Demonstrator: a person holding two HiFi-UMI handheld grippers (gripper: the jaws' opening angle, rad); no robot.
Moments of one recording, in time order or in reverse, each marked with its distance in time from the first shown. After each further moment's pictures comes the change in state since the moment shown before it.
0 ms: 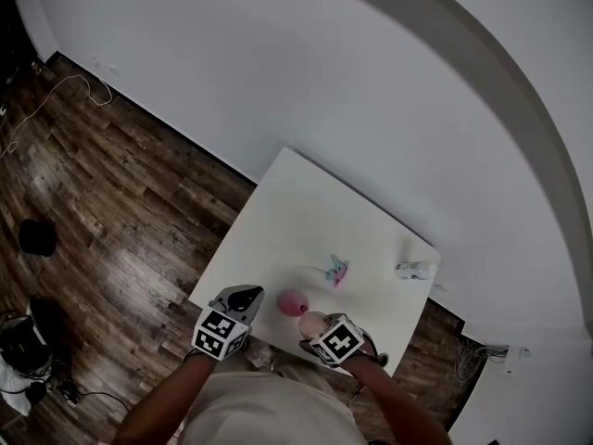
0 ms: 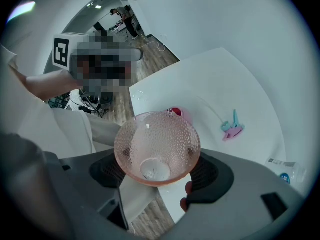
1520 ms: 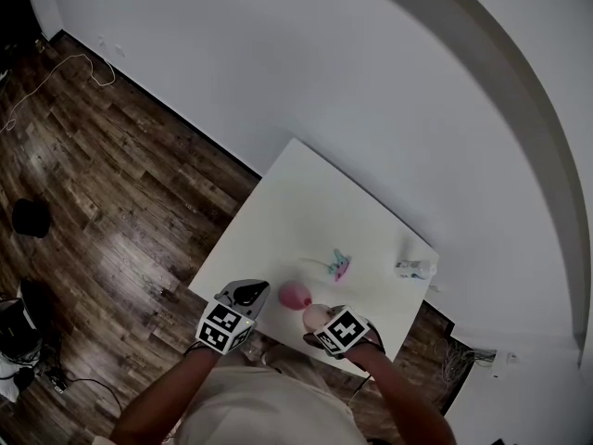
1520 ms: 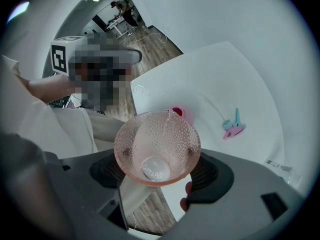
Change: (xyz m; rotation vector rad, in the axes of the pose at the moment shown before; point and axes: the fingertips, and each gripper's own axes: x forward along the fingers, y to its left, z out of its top) left arm 0.001 -0.003 -0.010 -0.039 -0.020 -0.028; right arm -0.005 -0.001 0.003 -0.018 0.096 0.025
